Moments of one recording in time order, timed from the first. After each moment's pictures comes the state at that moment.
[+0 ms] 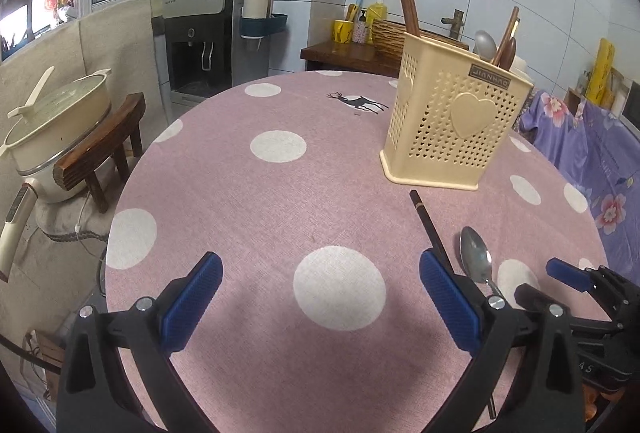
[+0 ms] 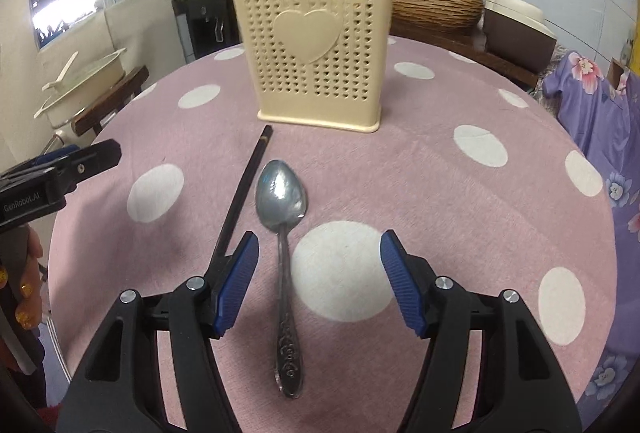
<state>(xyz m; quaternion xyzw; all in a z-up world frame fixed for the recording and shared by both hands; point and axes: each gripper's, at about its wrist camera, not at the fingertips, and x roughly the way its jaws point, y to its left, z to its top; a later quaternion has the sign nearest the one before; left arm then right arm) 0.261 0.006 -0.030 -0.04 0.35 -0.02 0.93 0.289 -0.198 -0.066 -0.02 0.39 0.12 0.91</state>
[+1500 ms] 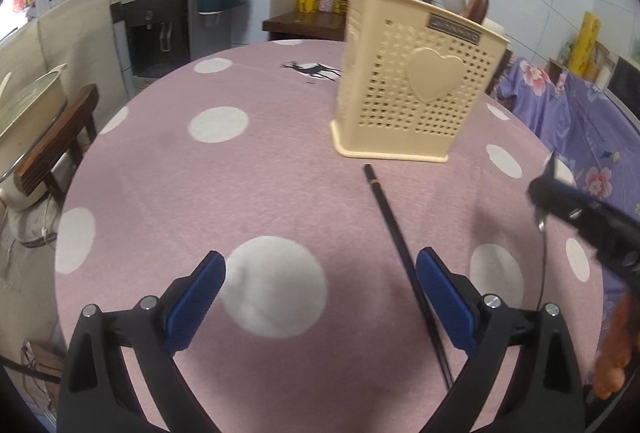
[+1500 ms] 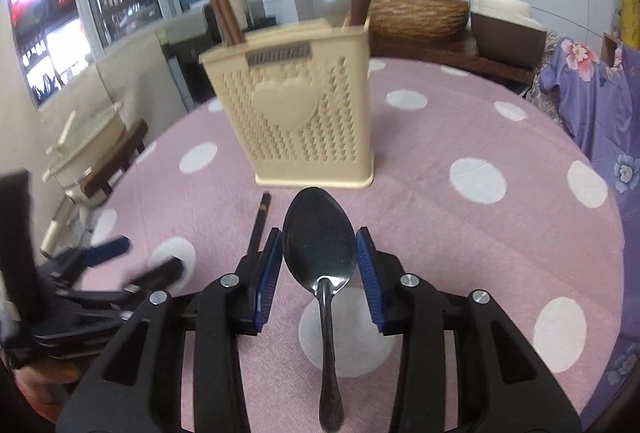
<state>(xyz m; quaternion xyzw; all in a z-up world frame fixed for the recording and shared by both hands) 0.286 -0.039 -0.045 -0.03 0.40 -0.08 0.91 0.312 -0.231 -0.008 0.07 0.35 0.11 0.93</state>
